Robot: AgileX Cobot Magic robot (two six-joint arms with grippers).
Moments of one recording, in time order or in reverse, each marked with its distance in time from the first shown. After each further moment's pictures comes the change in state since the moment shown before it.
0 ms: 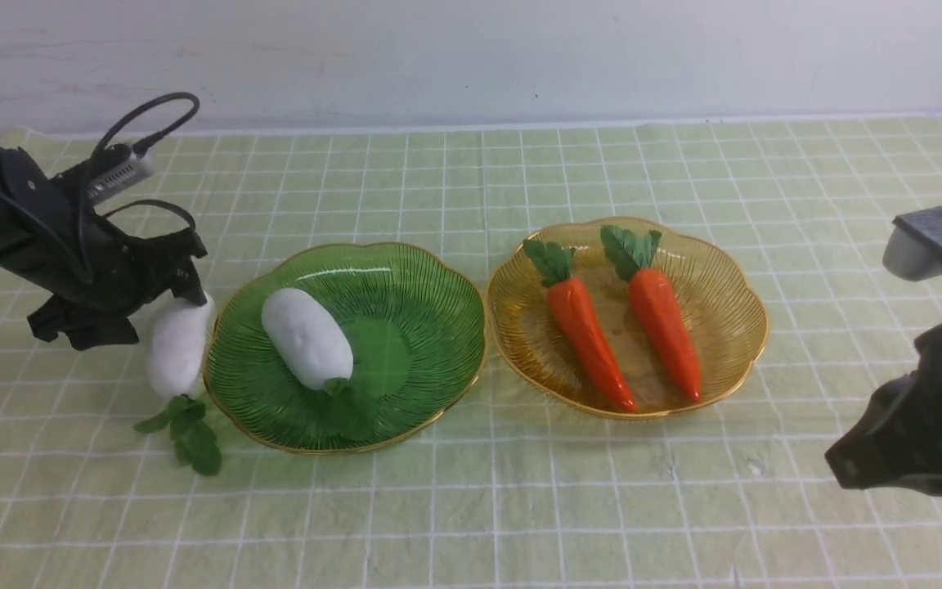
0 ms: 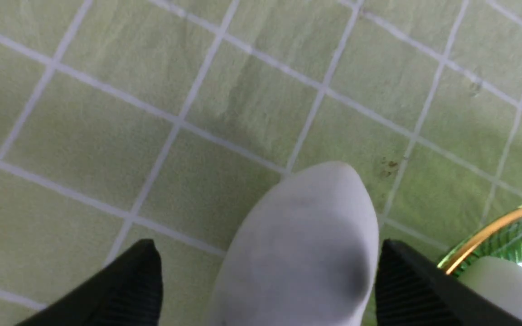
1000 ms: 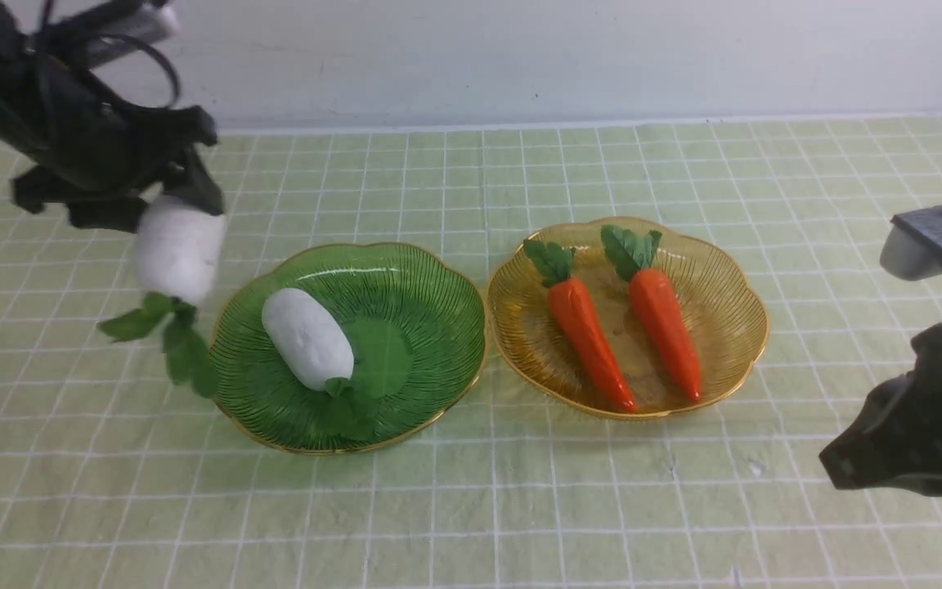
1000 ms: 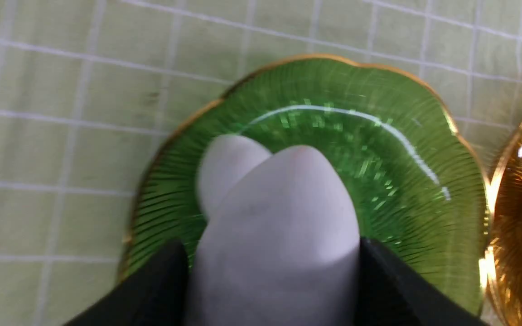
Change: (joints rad) right arm 0.000 0.000 0.000 0.023 -0.001 -0.006; left arm -0.144 -0.112 -0.295 -0.025 0.435 0.126
